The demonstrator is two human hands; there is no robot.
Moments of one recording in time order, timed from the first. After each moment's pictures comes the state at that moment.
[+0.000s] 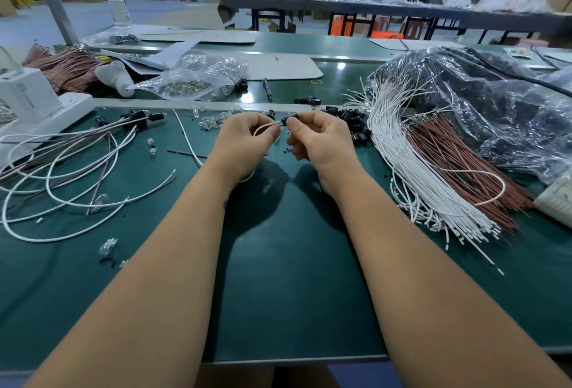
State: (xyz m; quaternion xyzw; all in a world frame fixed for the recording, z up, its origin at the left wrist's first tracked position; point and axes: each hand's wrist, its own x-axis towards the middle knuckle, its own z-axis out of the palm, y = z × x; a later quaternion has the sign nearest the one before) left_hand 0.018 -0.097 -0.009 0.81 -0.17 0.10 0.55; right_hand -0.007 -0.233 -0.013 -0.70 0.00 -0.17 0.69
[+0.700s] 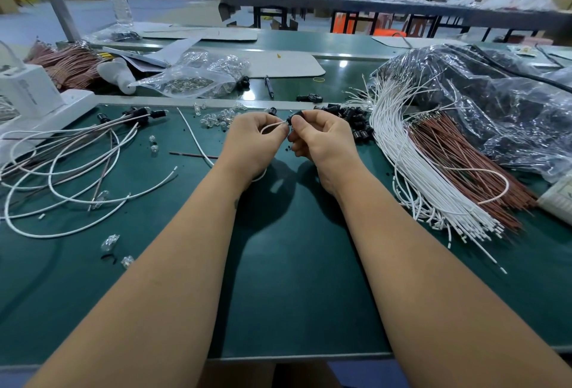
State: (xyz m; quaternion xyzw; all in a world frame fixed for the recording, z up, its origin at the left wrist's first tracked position) left_hand 0.014 -0.110 -0.011 0.79 -0.16 0.10 0.58; right_hand -0.007 -0.232 -0.014 -0.68 0.01 -0.16 0.72
